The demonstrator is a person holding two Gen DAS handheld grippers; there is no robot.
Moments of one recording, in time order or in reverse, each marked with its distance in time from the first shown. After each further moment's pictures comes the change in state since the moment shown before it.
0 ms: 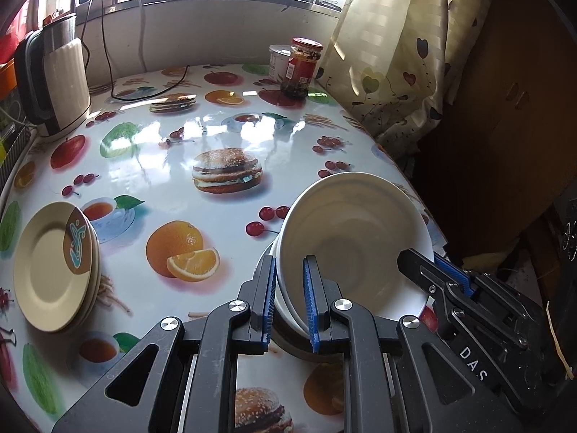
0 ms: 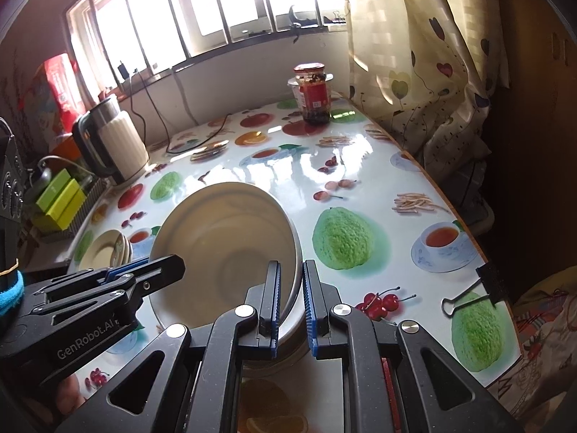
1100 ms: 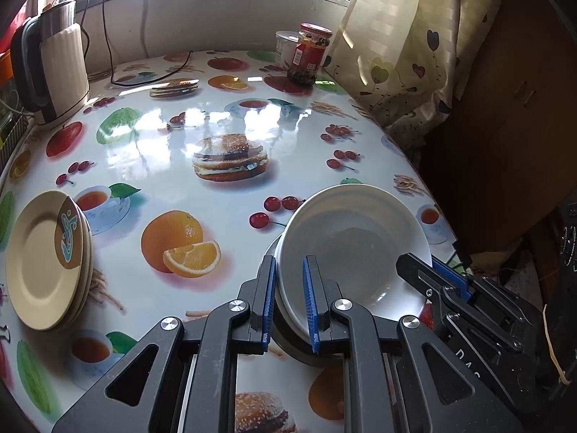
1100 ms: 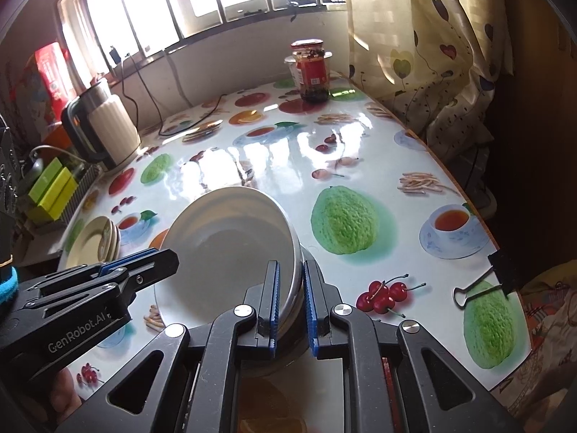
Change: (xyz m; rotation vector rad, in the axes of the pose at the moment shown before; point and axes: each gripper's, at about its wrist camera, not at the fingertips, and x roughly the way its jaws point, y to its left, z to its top) left arm 0.015 0.004 0.000 -0.021 0.039 0.004; right arm 0.021 -0.003 -0.004 0.005 0.061 -0.010
